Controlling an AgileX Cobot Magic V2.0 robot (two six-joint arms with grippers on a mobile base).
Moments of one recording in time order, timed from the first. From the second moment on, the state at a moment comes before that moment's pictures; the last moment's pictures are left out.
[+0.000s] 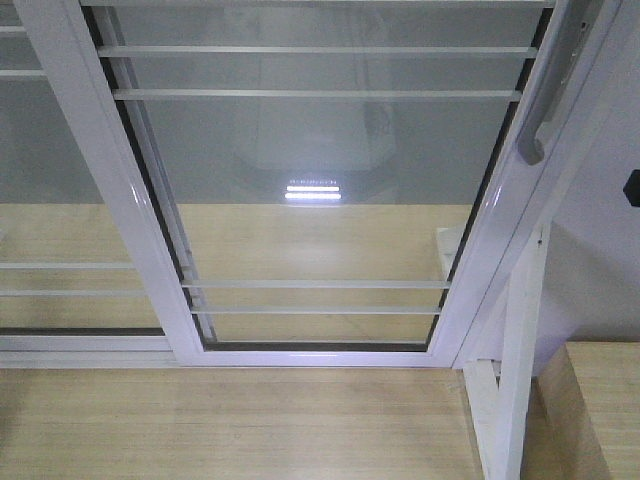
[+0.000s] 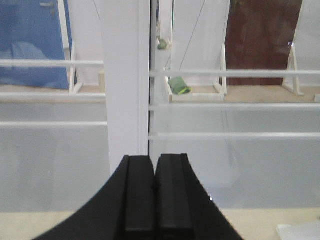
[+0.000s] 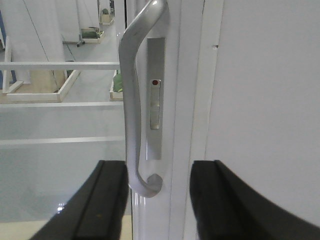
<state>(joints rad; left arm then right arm) -0.04 0.67 -0.45 0.23 -0.03 -0.29 -0.08 0.93 -0.45 0.08 -0.30 -0.10</state>
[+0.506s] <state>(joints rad) -0.04 0.82 -0.45 0.23 -0.16 -0.29 -0.08 1.27 -0.48 -0.18 -0.65 0.09</state>
